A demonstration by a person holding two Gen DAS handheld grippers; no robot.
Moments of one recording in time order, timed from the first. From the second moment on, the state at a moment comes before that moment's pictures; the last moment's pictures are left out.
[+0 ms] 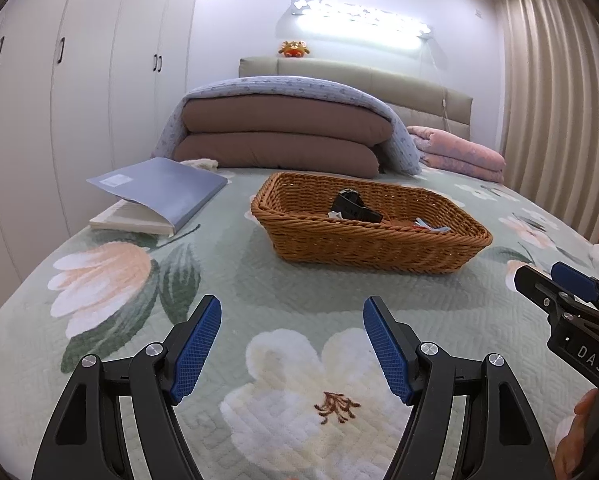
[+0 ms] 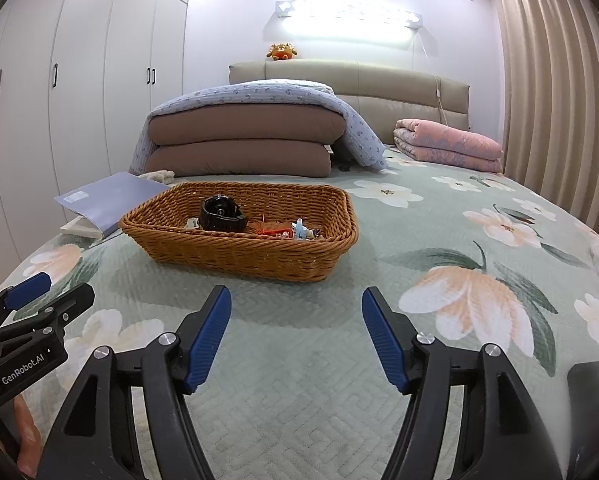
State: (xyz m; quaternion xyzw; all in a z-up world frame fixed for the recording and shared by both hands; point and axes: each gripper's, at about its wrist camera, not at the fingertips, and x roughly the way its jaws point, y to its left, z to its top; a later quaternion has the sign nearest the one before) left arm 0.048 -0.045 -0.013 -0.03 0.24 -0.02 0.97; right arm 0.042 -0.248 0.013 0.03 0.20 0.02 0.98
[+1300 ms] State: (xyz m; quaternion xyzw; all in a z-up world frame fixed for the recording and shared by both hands) left arm 0.048 -0.046 -0.014 -0.03 0.24 -0.02 0.97; right arm 0.044 -0.247 0.010 0.02 0.20 0.02 0.98
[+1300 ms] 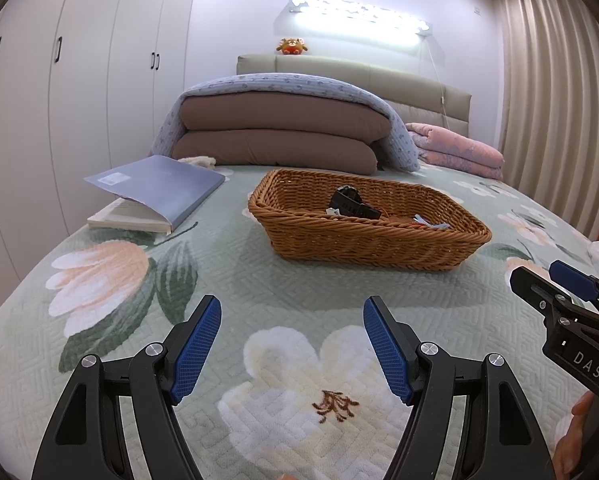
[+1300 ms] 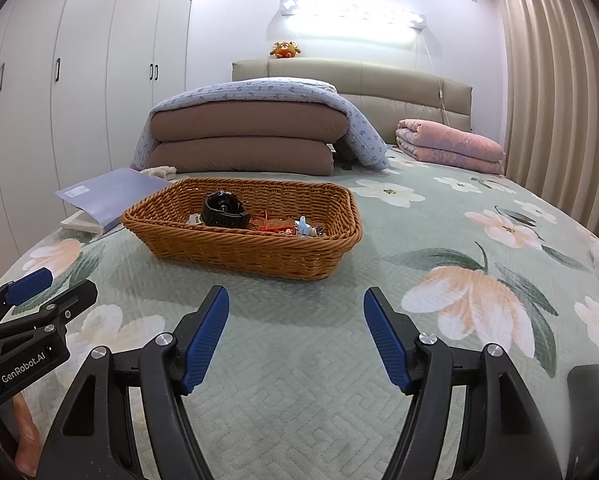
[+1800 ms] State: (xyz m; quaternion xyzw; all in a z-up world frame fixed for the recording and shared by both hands) left arm 0.050 -0.045 -0.014 -0.02 0.24 -0.02 0.97; right arm 0.042 -0.247 0.011 0.02 0.20 0.02 0.98
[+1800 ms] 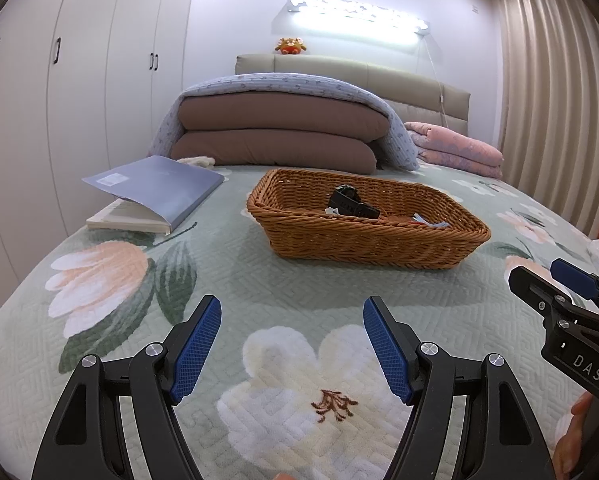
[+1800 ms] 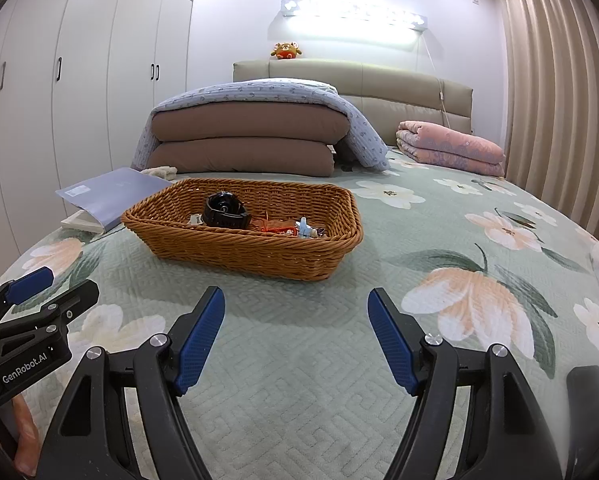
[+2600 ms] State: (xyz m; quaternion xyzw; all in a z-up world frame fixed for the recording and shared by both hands) left arm 0.049 -0.039 -0.013 -0.03 0.23 -0.02 0.97; right arm 0.039 -0.246 0.011 0.01 0.20 0.02 0.98
